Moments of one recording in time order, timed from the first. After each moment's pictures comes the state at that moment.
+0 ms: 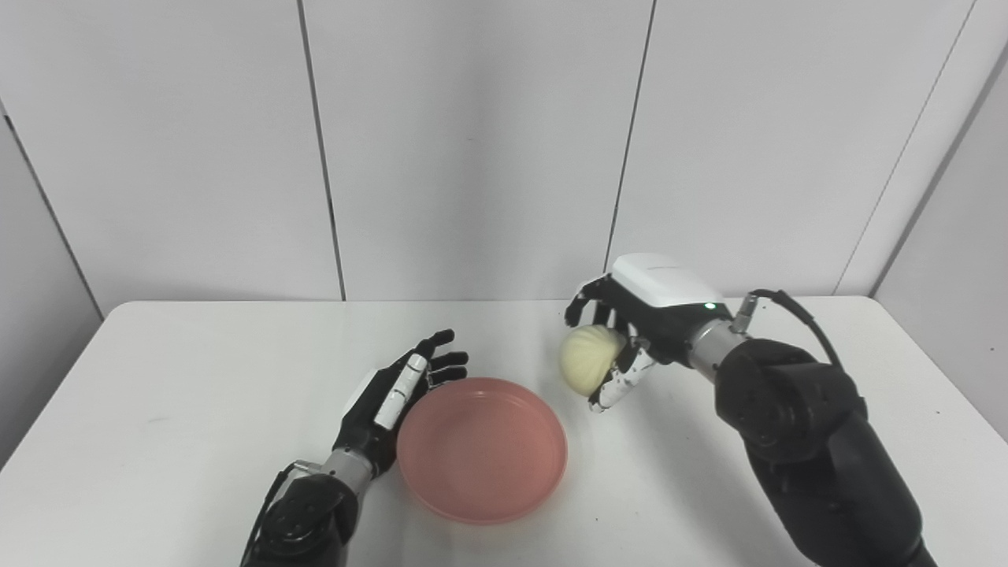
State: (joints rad) left arm -0.57 -0.01 -0.06 0.60 -0.10 -0.08 -0.24; right arm -0.67 -0.42 0.28 -0.36 -0.94 0.45 0.85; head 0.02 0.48
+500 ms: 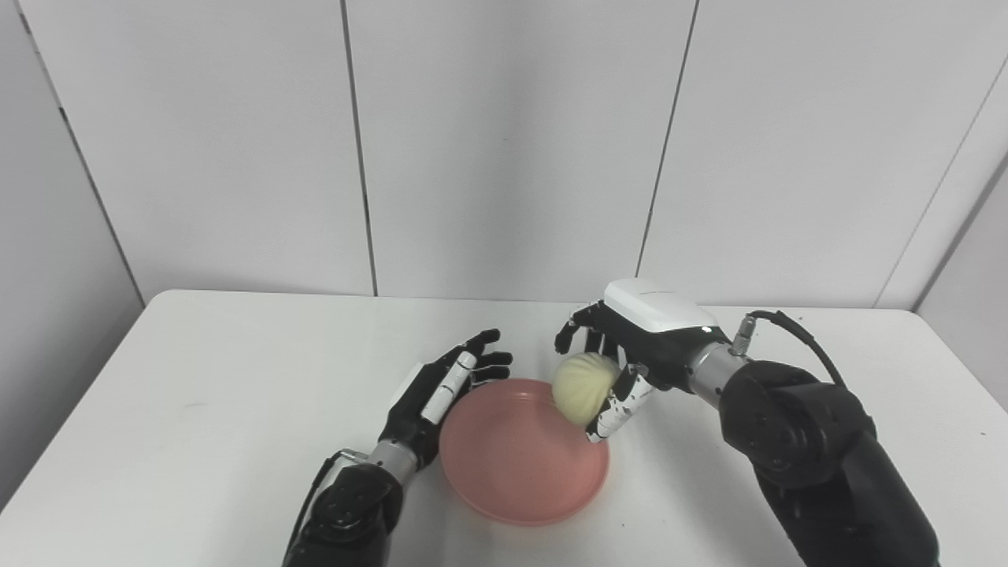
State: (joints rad) left arm -0.58 -0.03 -0.09 0.62 -0.07 -0.09 -0.20; right arm -0.67 -0.42 0.33 -0.36 -0.88 0.43 0.86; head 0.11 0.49
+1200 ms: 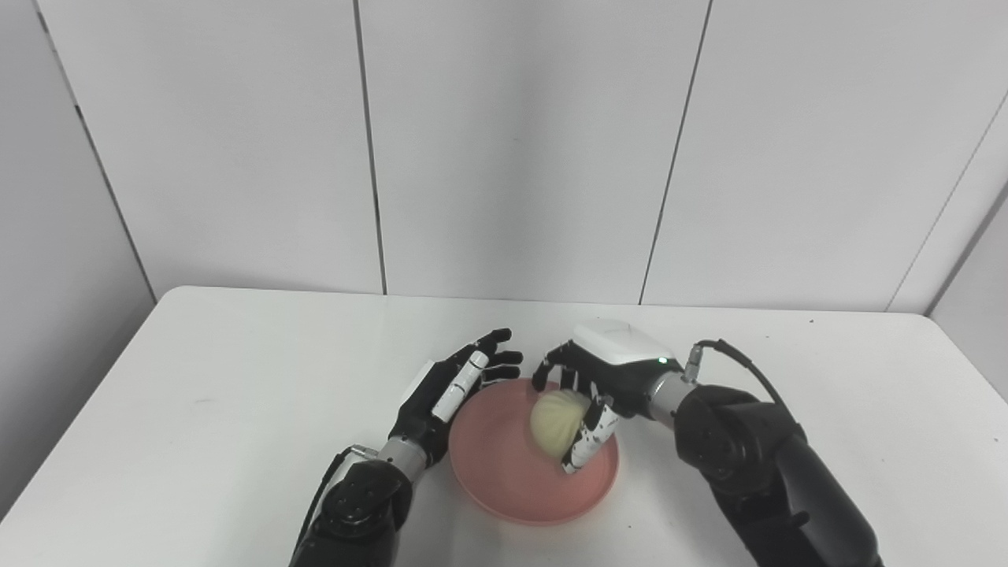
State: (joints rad) left arm -0.59 -0.03 -0.09 0.64 -0.06 -0.10 -0.20; right arm -0.65 -0.34 0.41 -0.04 -0.81 0.33 0.69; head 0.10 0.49
